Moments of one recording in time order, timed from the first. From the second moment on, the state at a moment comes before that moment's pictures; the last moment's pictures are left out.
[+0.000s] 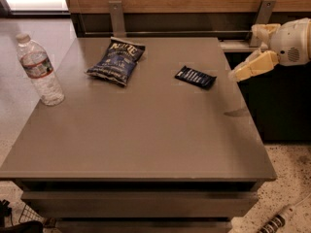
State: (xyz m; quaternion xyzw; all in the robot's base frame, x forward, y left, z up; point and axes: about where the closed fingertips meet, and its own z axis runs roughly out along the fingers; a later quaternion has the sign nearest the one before) arm 0.613 -0.227 0.941 -0.46 0.72 0.17 0.48
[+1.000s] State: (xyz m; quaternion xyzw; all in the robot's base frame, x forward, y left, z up) arm 0.645 -0.204 0.886 -0.44 0.72 0.24 0.48
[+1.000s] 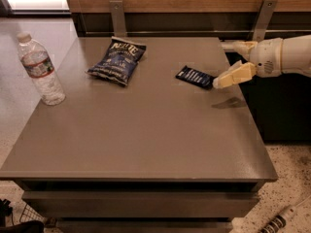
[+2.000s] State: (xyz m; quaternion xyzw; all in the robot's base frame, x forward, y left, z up) arm 0.673 -0.161 0.830 -0.43 0.70 0.28 0.49
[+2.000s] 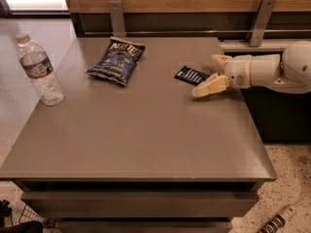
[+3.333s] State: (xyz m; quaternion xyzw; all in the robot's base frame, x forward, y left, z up) arm 0.680 -0.145 0.809 -0.42 0.70 0.30 0.49
